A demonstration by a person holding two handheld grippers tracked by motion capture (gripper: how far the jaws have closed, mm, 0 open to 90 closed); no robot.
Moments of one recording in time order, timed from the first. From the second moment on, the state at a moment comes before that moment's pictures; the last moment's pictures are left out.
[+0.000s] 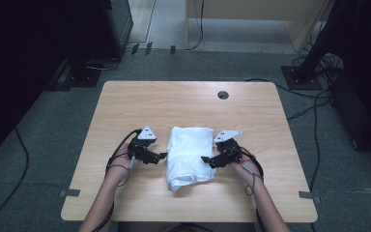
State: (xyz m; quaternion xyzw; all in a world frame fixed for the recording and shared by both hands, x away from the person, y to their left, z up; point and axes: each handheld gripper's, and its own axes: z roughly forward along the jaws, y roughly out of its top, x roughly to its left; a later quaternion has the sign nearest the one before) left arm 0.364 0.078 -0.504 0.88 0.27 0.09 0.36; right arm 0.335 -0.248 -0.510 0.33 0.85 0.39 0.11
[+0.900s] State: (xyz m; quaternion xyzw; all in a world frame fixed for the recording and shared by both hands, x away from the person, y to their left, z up) left arm 0.368 0.085 -0.506 0.88 0.29 0.10 0.36; right arm 0.340 -0.268 -0.510 0.34 0.85 0.39 0.12
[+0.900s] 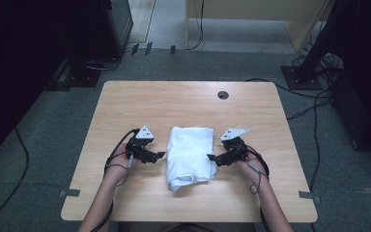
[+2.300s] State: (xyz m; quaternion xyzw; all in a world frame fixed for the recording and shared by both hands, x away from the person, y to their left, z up) left arm 0.370 0.093 -0.507 0.88 0.30 0.10 0.36; right arm 0.344 -0.286 -0.517 0.35 0.85 0.38 0.12
